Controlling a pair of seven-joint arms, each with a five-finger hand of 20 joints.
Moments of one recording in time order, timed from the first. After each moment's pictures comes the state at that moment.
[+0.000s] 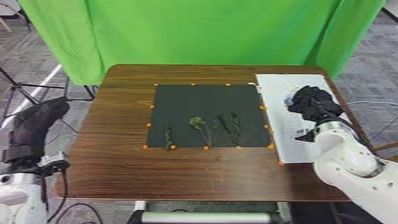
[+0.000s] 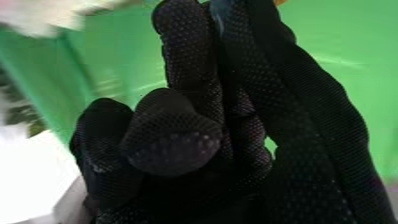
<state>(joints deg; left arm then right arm) 128.0 -54.2 -108.0 -113.7 54.1 13.6 17.9 -73.4 -28.2 44.5 -103.2 -115.2 25.6 31.7</state>
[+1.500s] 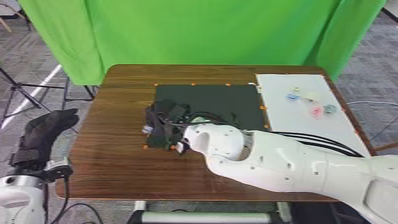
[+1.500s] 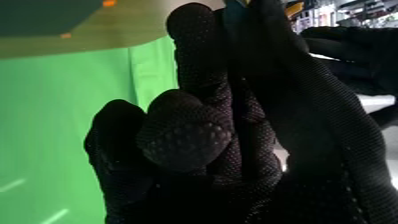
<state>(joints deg) 129.3 -52.1 -106.8 -113.9 55.0 14.6 11.9 -36.6 -64.9 3.3 -92.1 -114.6 10.3 16.6</state>
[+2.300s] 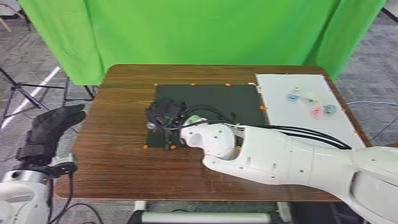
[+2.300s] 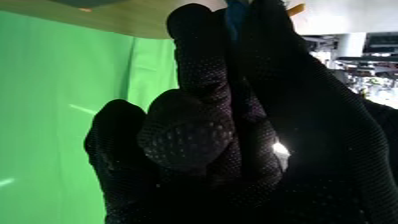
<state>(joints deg) 127.2 -51.8 -105.7 -114.0 55.4 12.2 11.3 -34.0 -68.5 -0.7 -84.7 -127.3 9.2 17.4</state>
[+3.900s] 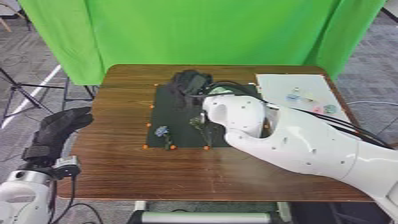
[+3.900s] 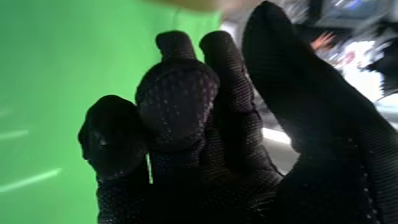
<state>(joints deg) 127.0 -52.6 -105.9 -114.0 56.3 8.1 9.3 -34.8 -57.7 13.8 -96.2 -123.7 -2.5 19.7</state>
